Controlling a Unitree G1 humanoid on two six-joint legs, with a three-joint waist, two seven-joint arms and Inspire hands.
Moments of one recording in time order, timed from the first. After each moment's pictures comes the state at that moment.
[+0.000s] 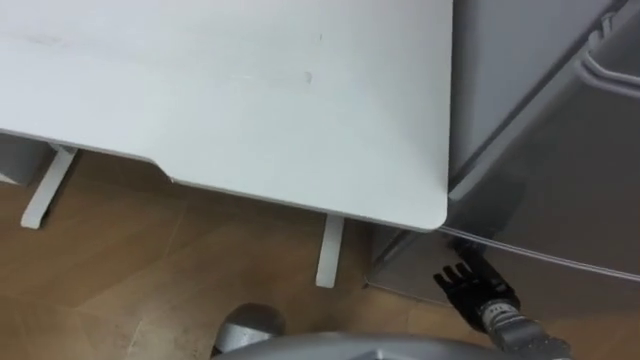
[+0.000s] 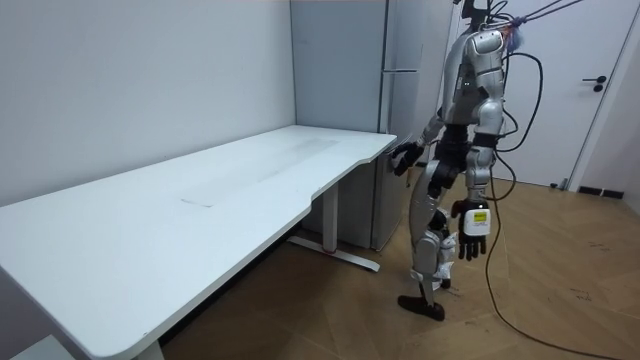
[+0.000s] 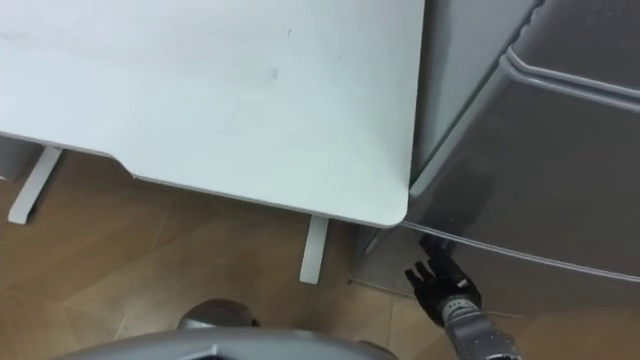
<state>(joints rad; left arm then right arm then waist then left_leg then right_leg) 0.27 0.22 0.13 1.20 -0.22 0.17 0.03 0.06 -0.28 0.12 1.04 1.43 0.07 0.13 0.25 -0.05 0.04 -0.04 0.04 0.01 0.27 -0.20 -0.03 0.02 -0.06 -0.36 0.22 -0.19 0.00</state>
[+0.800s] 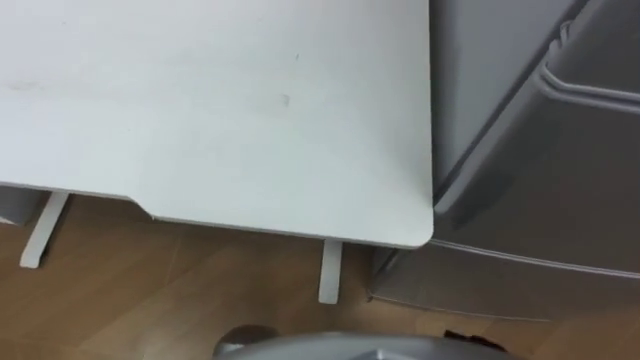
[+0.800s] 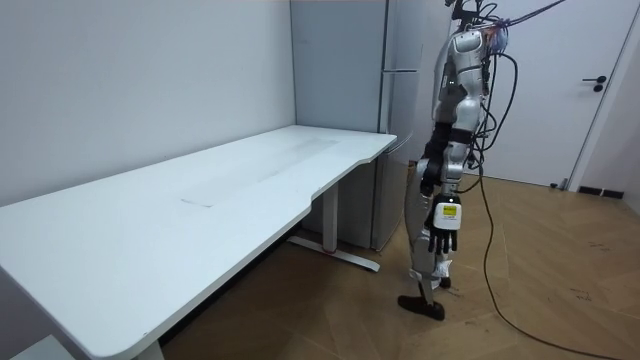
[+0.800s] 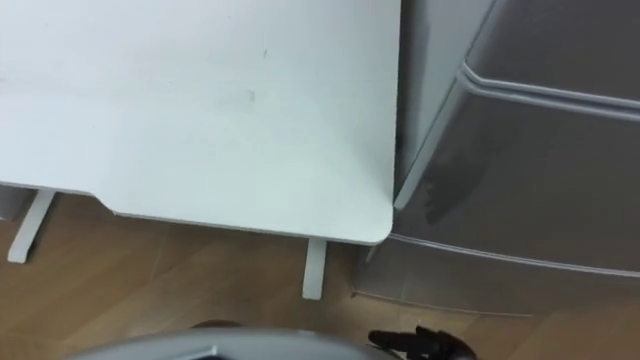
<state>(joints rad) 0.27 0.21 0.10 1.16 -0.14 0.16 0.08 0.08 -0.26 0.13 1.36 0.61 0.11 0.28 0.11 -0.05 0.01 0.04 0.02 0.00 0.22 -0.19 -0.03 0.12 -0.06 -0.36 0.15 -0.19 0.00</state>
